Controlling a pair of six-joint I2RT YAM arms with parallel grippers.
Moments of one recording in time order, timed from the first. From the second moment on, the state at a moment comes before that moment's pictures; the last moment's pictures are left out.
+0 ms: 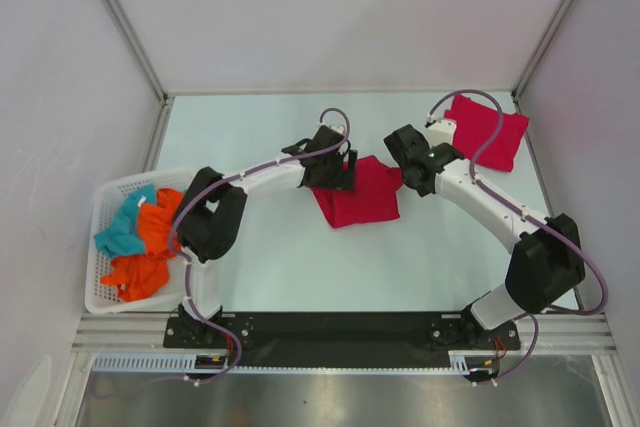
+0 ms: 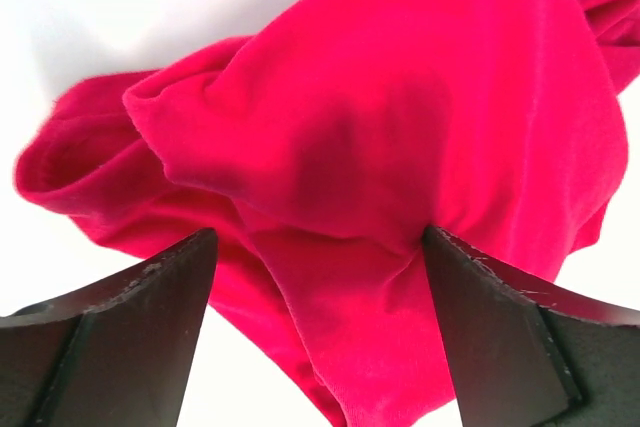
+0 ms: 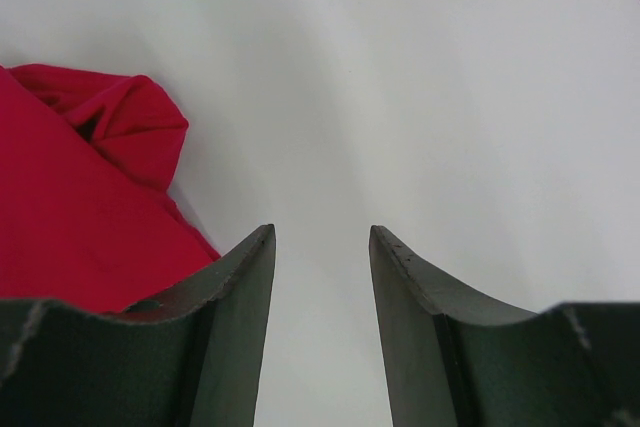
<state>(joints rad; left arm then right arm) -0.67 1.98 1.44 -0.38 -0.04 -0.48 0.55 1.52 1.26 -0.86 0.75 0.75</state>
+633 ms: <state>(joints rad) -0.66 1.97 1.29 -0.19 0.06 -0.52 0.55 1.47 1.24 -0.91 0.76 0.77</state>
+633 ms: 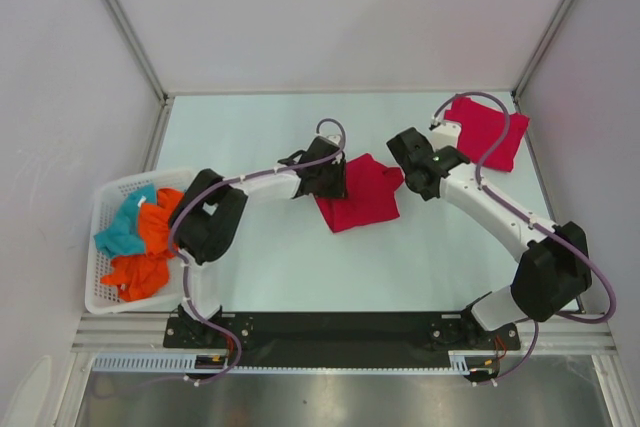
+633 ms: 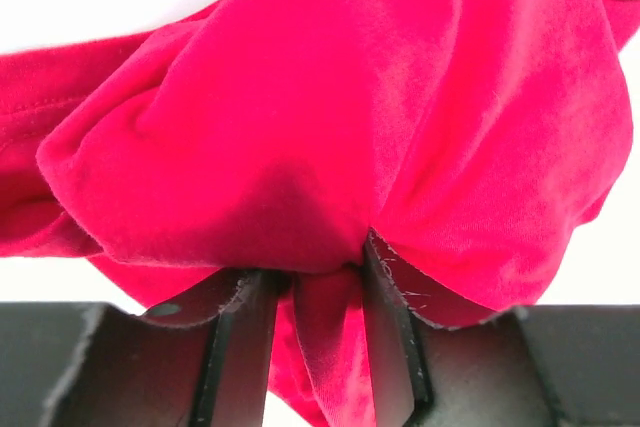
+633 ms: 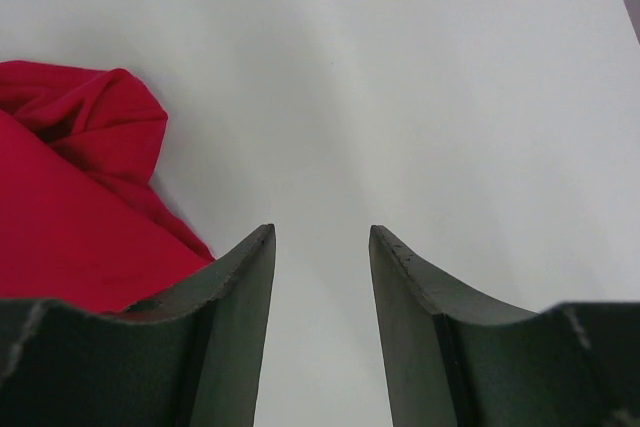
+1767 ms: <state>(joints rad) -0.67 1.73 1.10 -0.31 -0.07 -0.56 0.58 1.51 1.16 -0.79 0.72 0.78</state>
